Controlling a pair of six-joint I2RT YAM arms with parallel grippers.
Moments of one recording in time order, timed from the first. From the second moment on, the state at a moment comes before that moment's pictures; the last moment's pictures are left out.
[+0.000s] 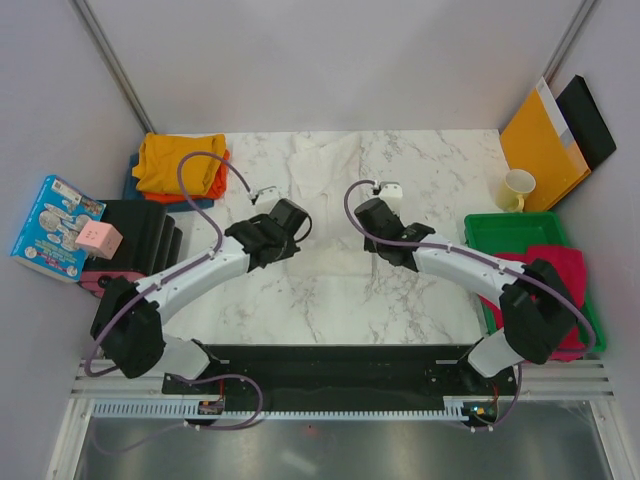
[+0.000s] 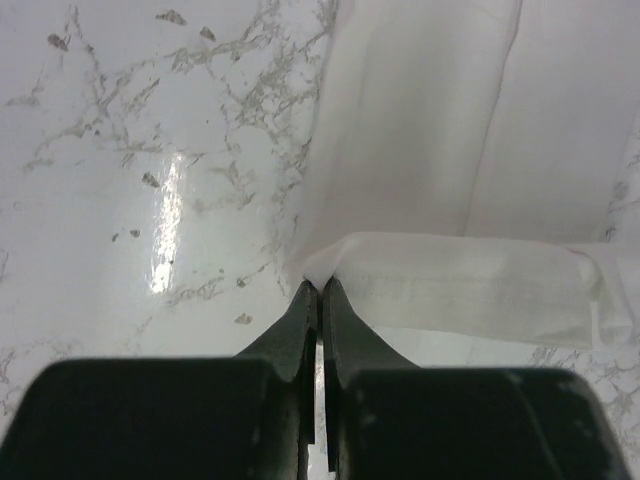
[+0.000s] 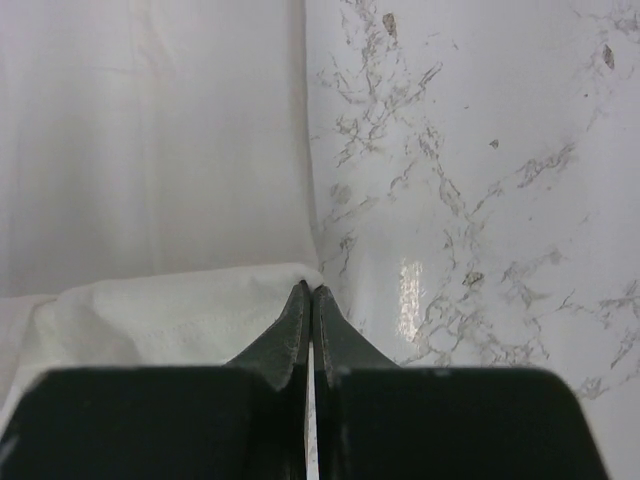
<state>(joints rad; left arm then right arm) -0.72 1.38 1.02 -0.64 -0.47 -0.89 0.74 1.49 1.00 -0.34 0.49 0.61</state>
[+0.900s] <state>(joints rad) -0.50 1.85 1.45 -0.55 -0.37 -0.66 0.59 2.00 1.48 -0.33 0.49 0.52</state>
